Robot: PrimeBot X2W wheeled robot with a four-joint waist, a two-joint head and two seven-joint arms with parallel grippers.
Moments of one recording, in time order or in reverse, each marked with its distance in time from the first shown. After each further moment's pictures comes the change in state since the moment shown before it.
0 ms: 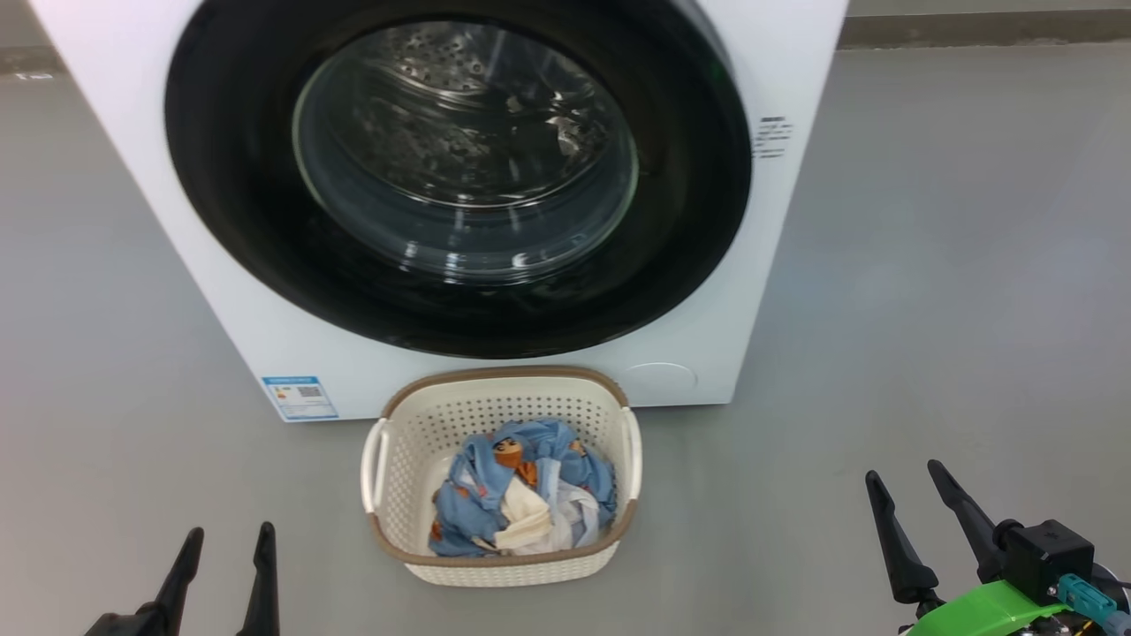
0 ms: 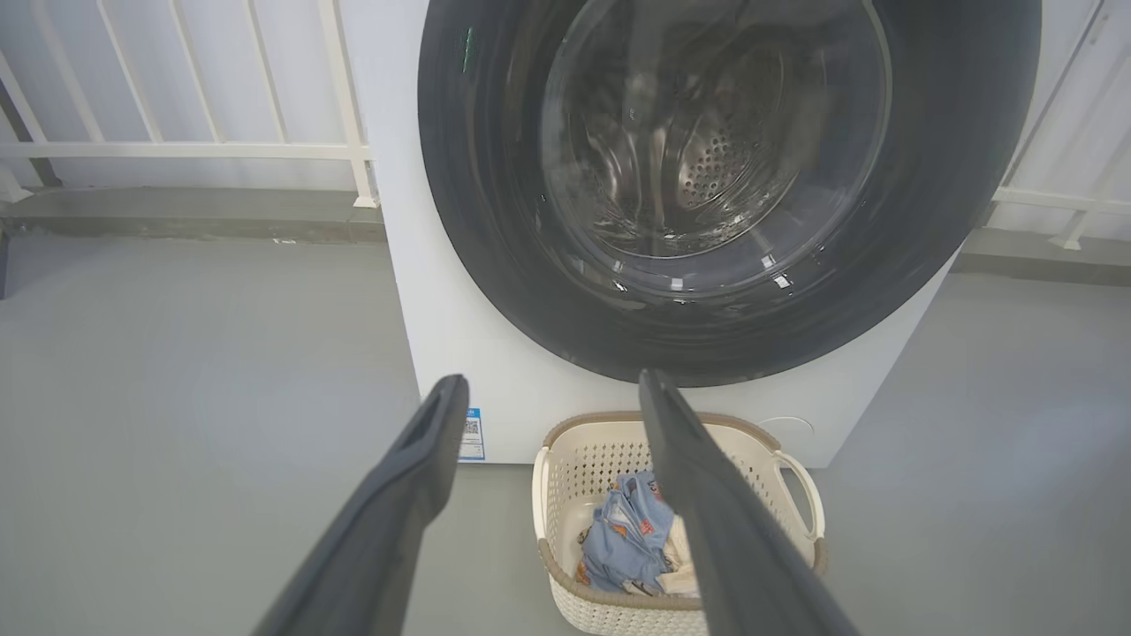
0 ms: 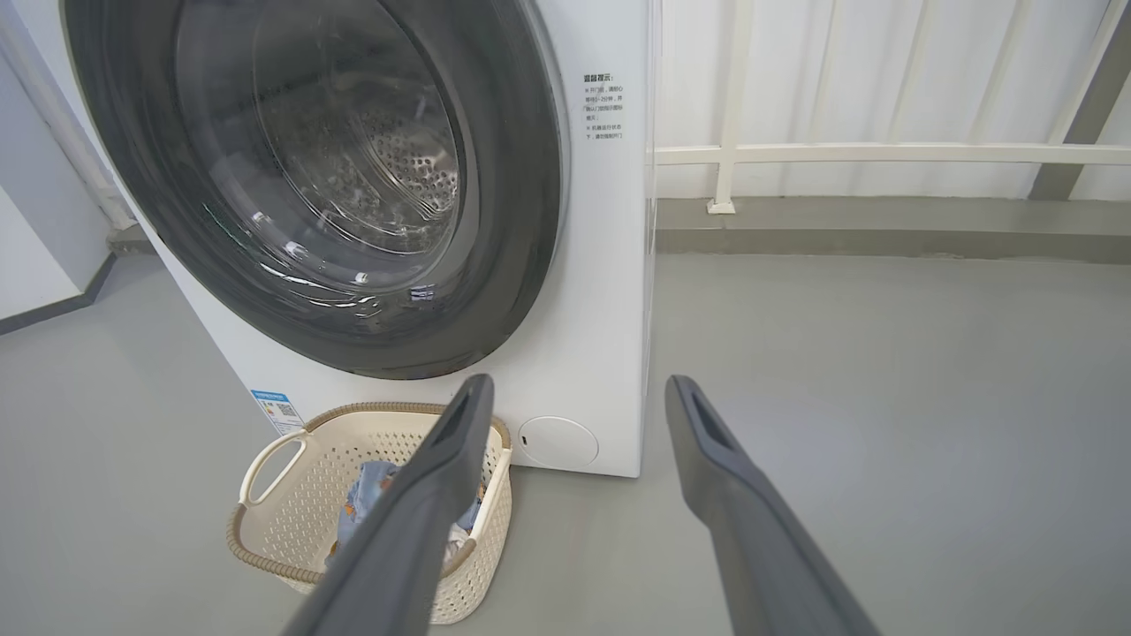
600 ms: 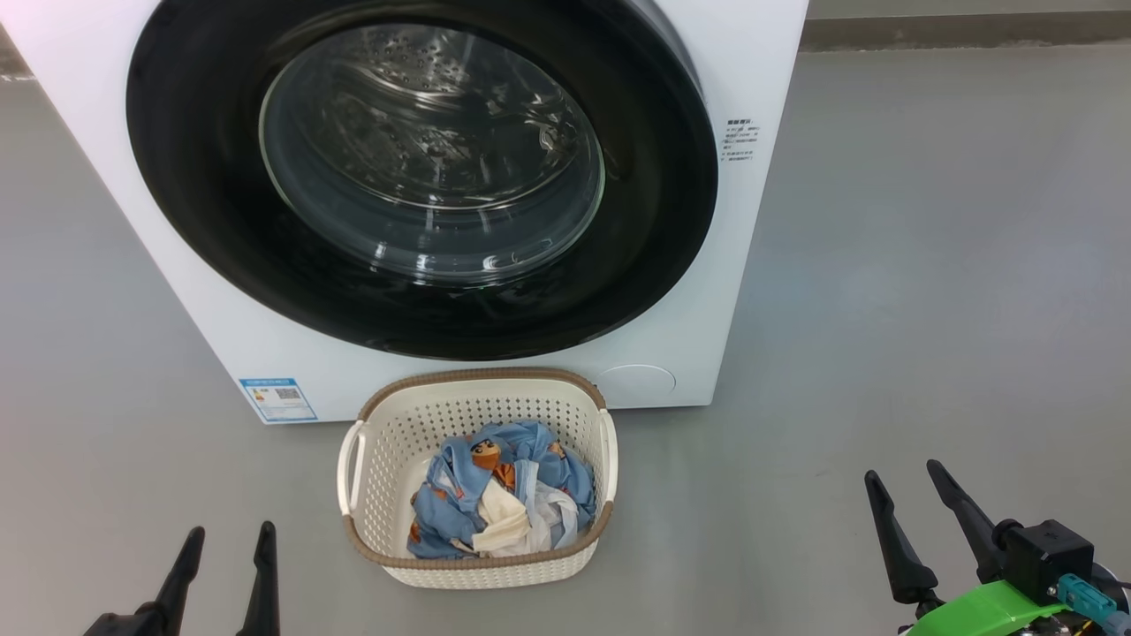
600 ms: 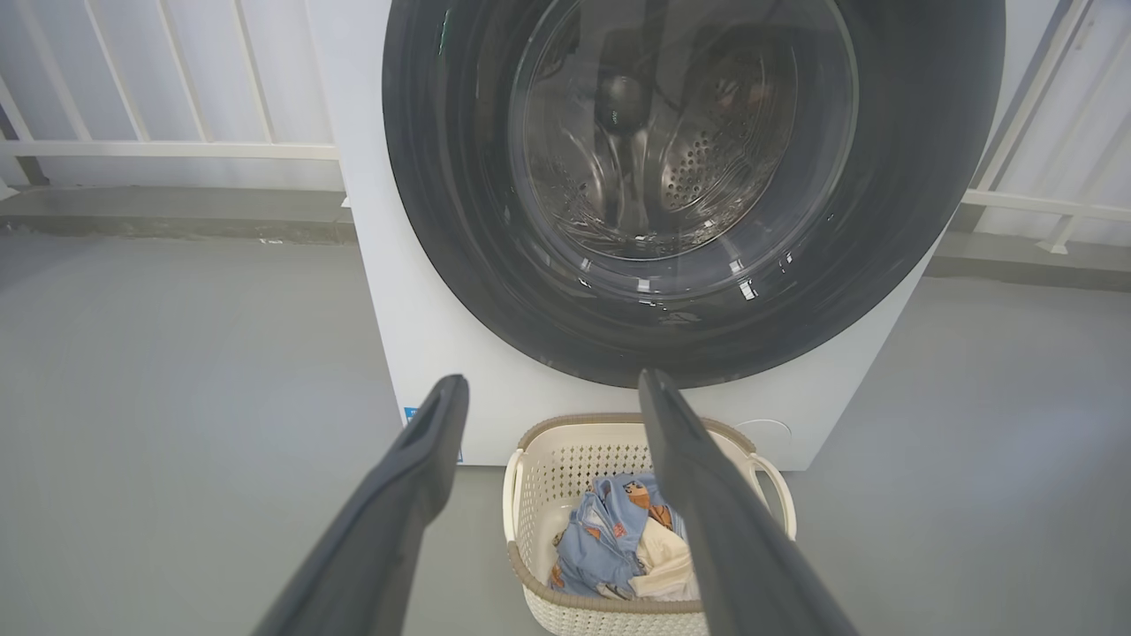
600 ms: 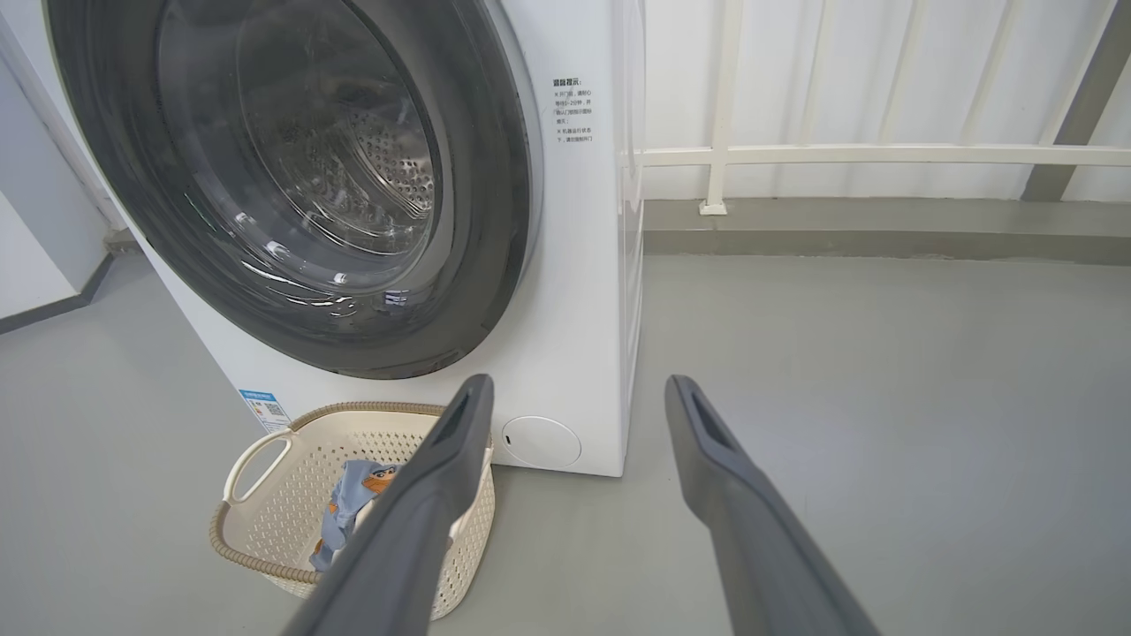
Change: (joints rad) left arm 0.000 0.000 0.000 -0.003 -0.007 0.002 0.000; right arm 0.000 0.001 0.000 0.000 0.000 0.000 0.000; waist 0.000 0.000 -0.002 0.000
